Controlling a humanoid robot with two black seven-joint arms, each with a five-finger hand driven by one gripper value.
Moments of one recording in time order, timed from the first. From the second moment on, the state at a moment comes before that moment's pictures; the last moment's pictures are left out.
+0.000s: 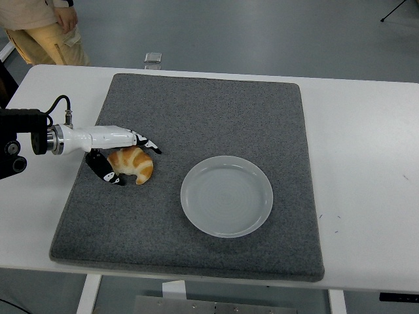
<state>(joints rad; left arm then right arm) -1.06 0.84 0.05 -1.24 1.36 -0.05 -0.45 0.02 0.00 -0.11 0.15 0.06 0.03 -0.01</state>
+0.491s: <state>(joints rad) -1.06 0.82 0.05 -1.23 1.39 -0.05 -0.45 0.02 0.00 -0.11 0.15 0.06 0.03 -0.01</state>
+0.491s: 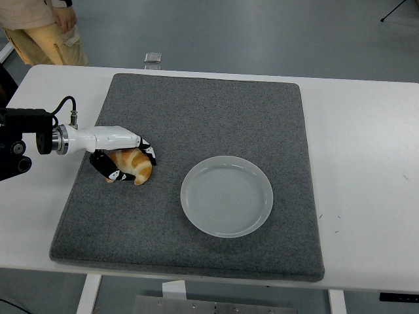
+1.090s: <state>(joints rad) -1.20 0.83 0.03 -1.21 1.38 -0.05 -0.45 0.02 0.00 -0.11 0.15 0.06 0.03 -0.01</state>
